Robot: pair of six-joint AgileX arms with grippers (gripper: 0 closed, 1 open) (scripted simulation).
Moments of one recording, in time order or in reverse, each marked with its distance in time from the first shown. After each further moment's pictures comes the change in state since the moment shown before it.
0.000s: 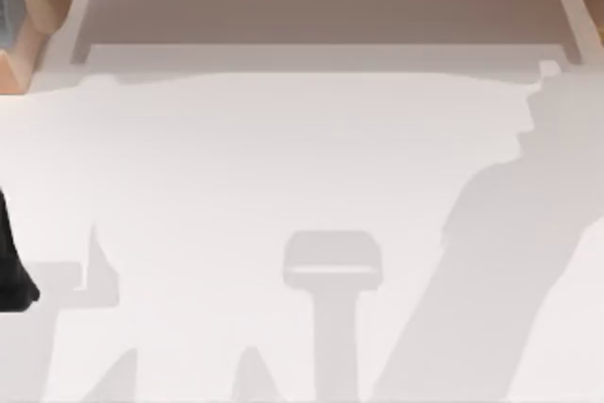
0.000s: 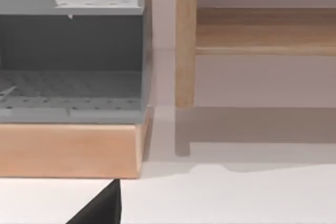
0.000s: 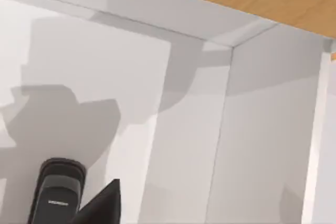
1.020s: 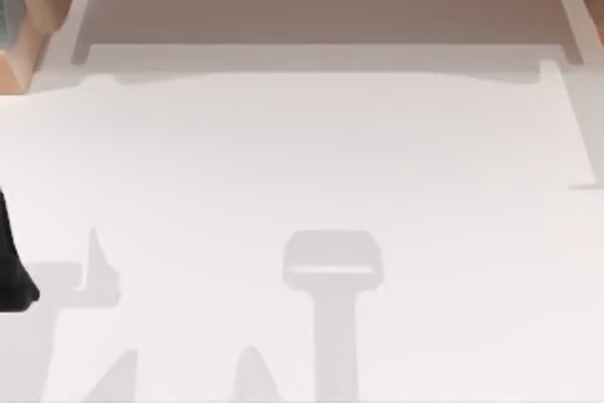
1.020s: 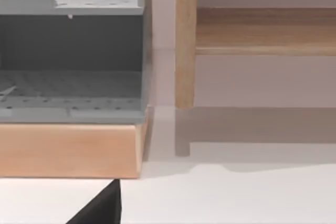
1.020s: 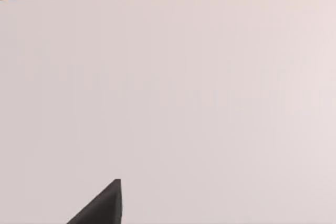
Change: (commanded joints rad) left arm 0.000 0.000 0.000 0.000 0.000 0.000; right arm -0.437 -0.148 -1.353 2.142 -0.364 -0.735
